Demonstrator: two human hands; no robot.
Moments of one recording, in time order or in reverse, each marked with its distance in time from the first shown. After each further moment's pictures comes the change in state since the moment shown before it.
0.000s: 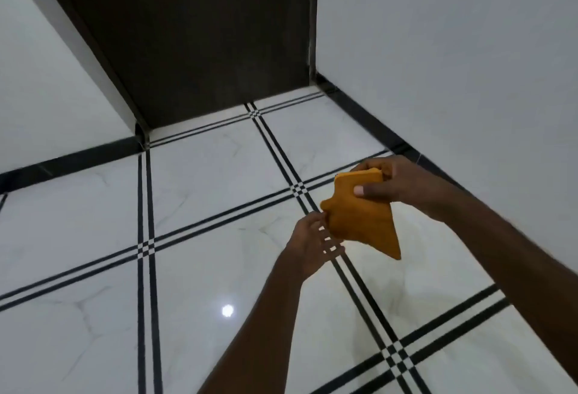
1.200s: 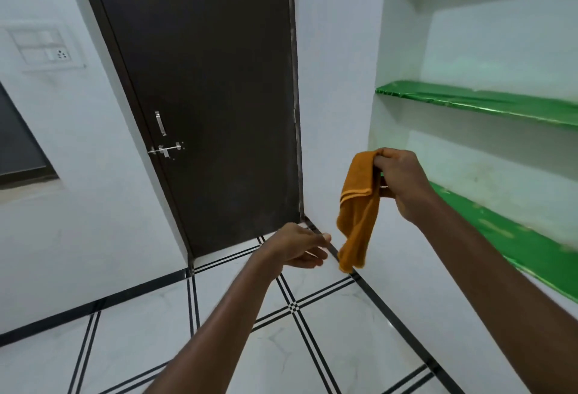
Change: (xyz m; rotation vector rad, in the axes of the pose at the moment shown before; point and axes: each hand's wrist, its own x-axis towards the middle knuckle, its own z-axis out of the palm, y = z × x) left_hand -0.660 0.307 0.431 1.037 0.070 0.377; right_hand -0.395 -0.633 -0.296 0.309 0.658 -0.123
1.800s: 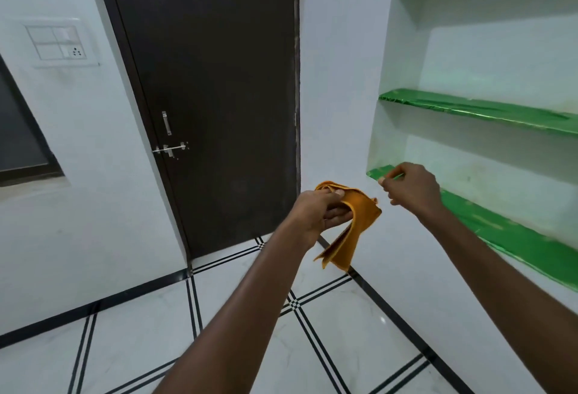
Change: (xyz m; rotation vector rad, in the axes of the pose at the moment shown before) left_hand -0.066 0.014 -0.044 -0.698 -0.017 0.118; right_hand -0.058 0.000 0.041 -0.523 0.186 -0.054
